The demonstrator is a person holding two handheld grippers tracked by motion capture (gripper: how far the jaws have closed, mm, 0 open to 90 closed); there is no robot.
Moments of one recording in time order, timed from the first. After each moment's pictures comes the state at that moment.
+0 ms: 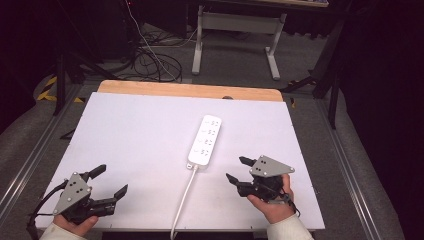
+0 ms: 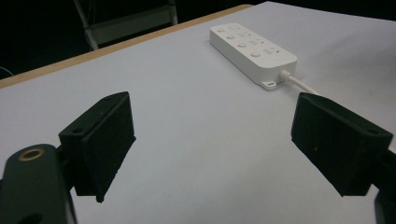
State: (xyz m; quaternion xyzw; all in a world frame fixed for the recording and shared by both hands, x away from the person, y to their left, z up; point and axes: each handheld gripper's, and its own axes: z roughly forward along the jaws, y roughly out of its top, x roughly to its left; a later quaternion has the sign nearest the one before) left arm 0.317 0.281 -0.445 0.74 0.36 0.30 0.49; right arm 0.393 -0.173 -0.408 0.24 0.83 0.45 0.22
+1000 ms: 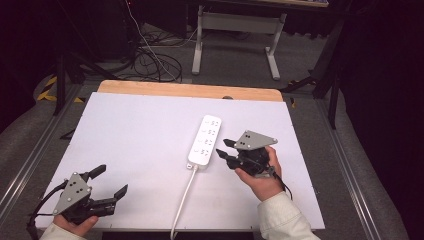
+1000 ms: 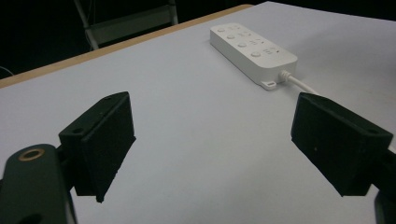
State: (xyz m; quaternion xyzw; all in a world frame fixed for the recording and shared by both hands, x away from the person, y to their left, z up) left arm 0.317 0.281 -0.444 0.74 0.35 0.30 0.49; right arm 0.440 -0.137 -0.378 0.22 0.84 0.45 0.22
